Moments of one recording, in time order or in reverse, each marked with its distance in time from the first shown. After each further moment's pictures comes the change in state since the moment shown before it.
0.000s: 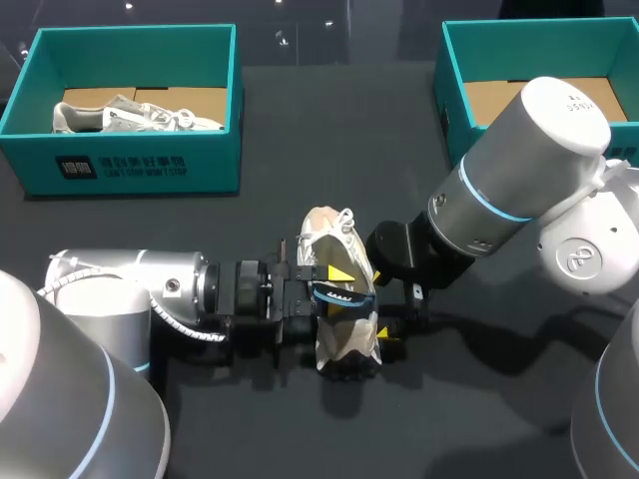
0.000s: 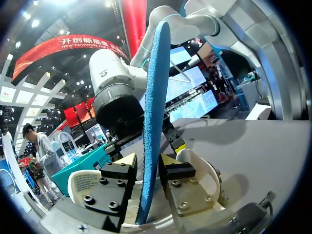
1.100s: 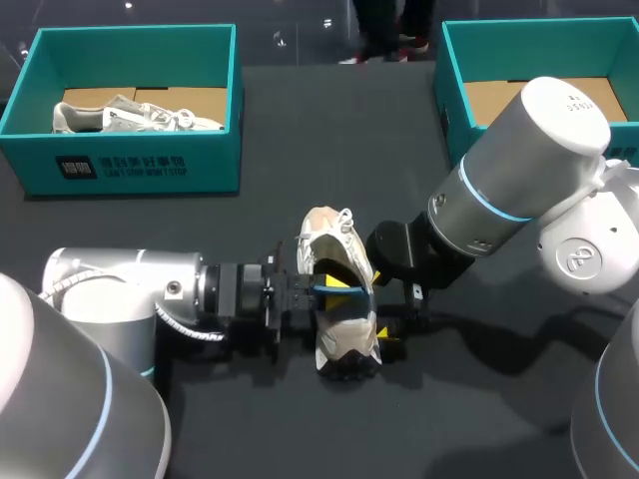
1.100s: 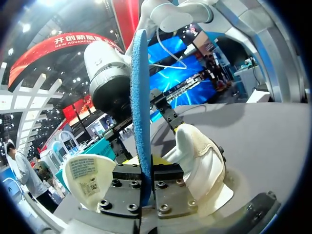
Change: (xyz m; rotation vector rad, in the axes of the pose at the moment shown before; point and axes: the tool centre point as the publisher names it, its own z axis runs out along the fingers) left arm -0.002 0.028 -0.005 -0.083 0.005 0.064; right arm 0.000 0.000 0.000 0.000 0.000 0.000
